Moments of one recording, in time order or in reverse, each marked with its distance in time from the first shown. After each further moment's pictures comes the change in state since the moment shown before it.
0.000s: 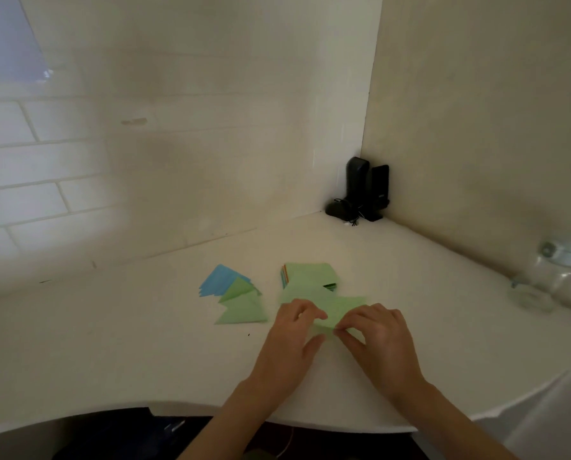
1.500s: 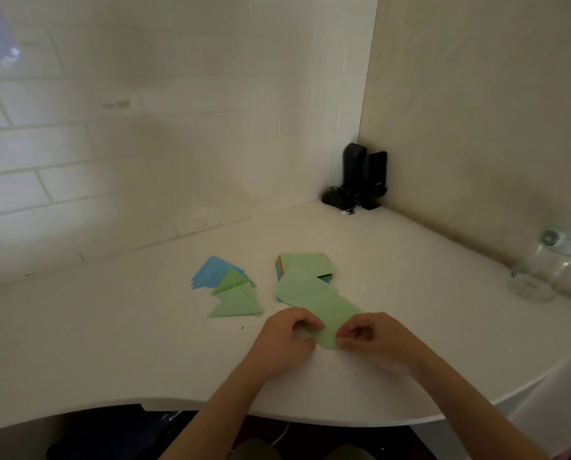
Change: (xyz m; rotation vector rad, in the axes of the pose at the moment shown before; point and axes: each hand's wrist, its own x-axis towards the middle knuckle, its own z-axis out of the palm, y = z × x) left_hand 0.007 -0.013 0.005 -0.311 -0.256 -0.371; right_hand 0.013 0.014 -0.018 0.459 -0.706 0.449
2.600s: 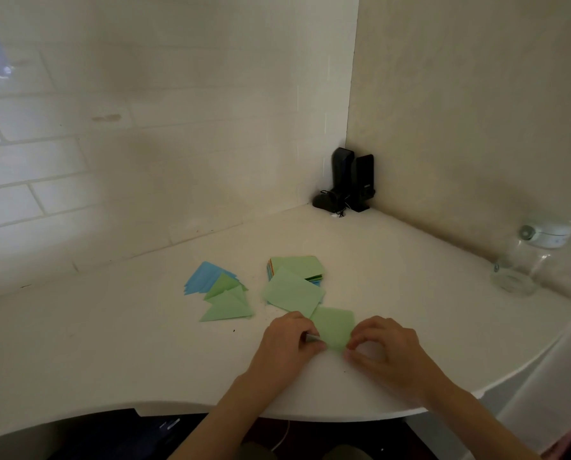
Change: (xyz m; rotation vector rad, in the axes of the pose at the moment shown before) left_hand -0.005 0.013 0.018 0.271 0.076 0.171; right_hand -0.032 0.033 0.003 -0.198 0.228 -0.150
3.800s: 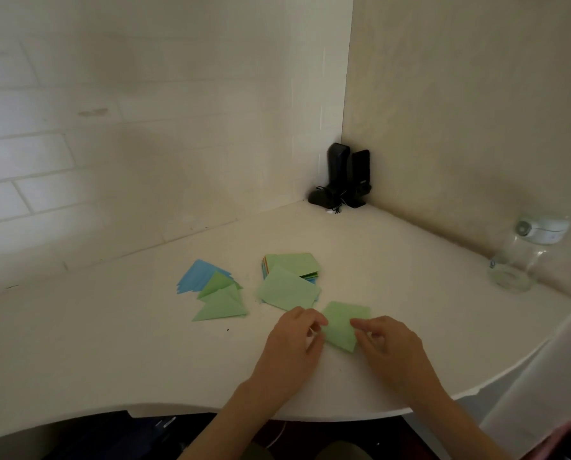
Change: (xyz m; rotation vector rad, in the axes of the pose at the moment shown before) left_hand -0.005 0.016 0.009 -0.073 0.073 0.059; right_hand -0.004 -0.019 0.000 0.090 0.169 0.274
